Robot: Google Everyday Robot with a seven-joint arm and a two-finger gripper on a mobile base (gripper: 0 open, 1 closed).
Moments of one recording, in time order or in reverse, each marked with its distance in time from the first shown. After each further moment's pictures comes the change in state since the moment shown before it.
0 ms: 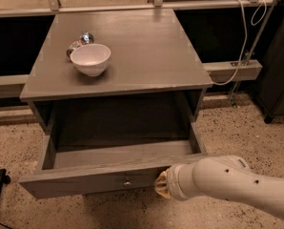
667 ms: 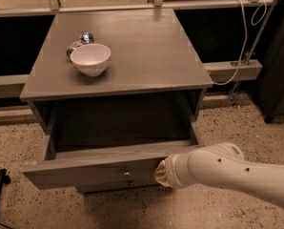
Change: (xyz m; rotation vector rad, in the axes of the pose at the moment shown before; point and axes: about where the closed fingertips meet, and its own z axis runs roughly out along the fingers) arm 0.006 -0.034 0.002 0.029 0.041 -0.013
